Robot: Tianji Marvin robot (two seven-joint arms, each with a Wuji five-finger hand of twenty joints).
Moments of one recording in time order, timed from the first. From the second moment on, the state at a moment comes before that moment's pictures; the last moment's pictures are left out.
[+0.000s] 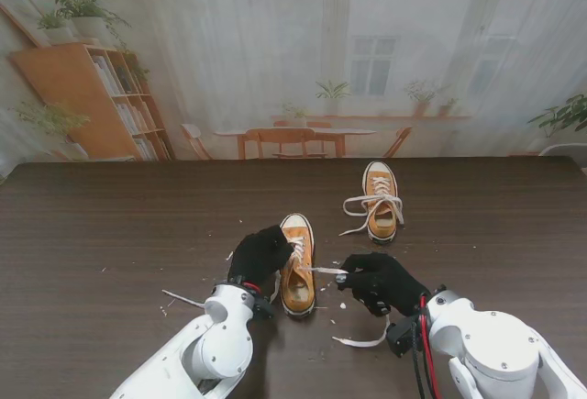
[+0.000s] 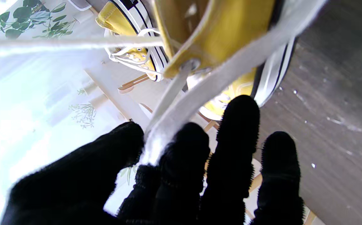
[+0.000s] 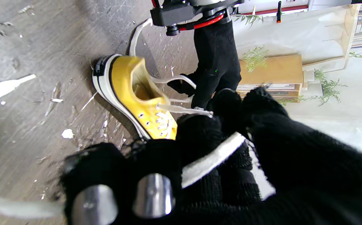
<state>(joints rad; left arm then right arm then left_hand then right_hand) 1.53 -1.27 -0.90 -1.48 0.44 0.06 0.50 -1.96 -1.11 1.40 -2.06 0.17 0.32 0.25 0.70 -0.39 0.78 0.16 0.73 0.21 1.30 0.98 1.23 0.17 1.07 0.78 1.03 0.33 1.00 0.53 0.36 0.52 1.13 0.59 0.63 -0.59 1.05 -0.31 0.83 0.02 1.12 0.52 1.31 0.06 1.22 0.72 1.27 0.11 1.71 0.86 1.14 0.44 1.80 0.94</state>
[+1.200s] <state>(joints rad) 1.53 -1.24 -0.89 -1.47 0.47 0.06 0.50 -1.96 -1.11 1.40 -2.06 0.19 0.34 0.25 0.95 -0.21 0.27 -0.02 0.77 0.21 1.13 0.73 1.00 0.27 0.45 0.47 0.77 0.38 0.59 0.50 0.29 0.50 0.96 0.49 0.63 -0.58 1.05 -0.31 0.83 0.02 1.12 0.52 1.31 0.06 1.22 0.72 1.27 0.11 1.71 0.86 1.14 0.44 1.80 0.94</state>
